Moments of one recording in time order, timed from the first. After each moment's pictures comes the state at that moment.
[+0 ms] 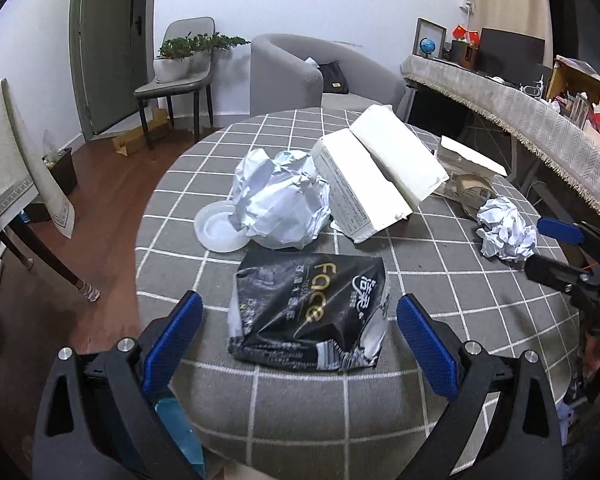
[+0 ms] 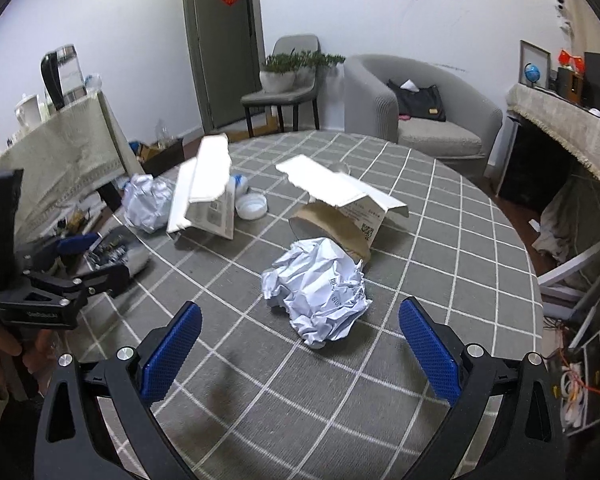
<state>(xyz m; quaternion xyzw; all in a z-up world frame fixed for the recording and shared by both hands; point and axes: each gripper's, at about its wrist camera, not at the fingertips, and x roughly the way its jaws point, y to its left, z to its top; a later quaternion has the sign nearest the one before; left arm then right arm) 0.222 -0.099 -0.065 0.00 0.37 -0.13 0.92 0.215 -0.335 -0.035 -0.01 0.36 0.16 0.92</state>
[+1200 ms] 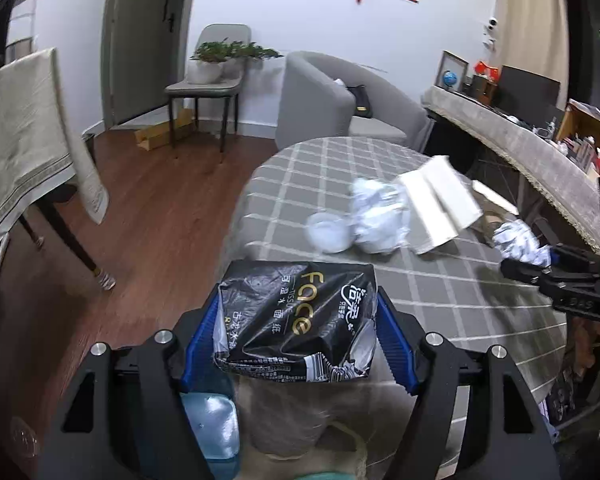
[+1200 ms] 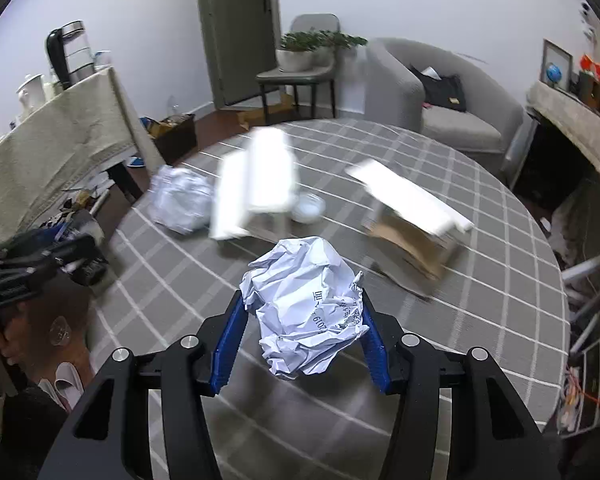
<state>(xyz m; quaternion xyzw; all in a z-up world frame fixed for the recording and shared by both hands) 0.197 -0.006 -0.044 -0.05 0.35 -0.10 0.93 0.219 -0.269 -0.016 -0.03 0.38 0.19 0.91</state>
